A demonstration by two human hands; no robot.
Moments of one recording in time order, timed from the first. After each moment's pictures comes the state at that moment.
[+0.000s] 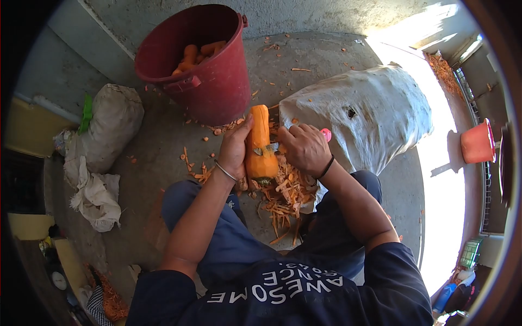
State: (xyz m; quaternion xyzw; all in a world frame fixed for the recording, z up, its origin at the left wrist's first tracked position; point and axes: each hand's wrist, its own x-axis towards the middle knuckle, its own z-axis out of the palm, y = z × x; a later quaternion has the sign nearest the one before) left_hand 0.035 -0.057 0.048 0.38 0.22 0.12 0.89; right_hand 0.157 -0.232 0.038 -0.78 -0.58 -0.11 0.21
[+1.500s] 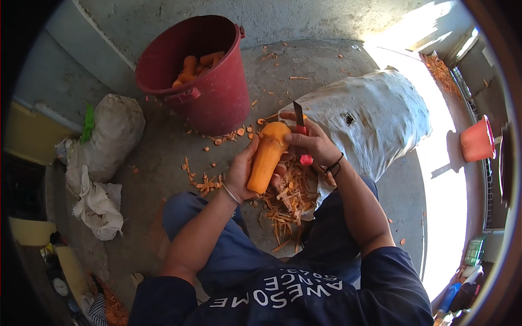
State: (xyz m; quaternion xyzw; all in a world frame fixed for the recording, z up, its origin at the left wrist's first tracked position) left_hand 0.021 -0.071 0.043 0.27 0.10 -0.06 0.95; right_hand 0.194 -0.236 0.055 -0.51 -0.27 0.46 0.68
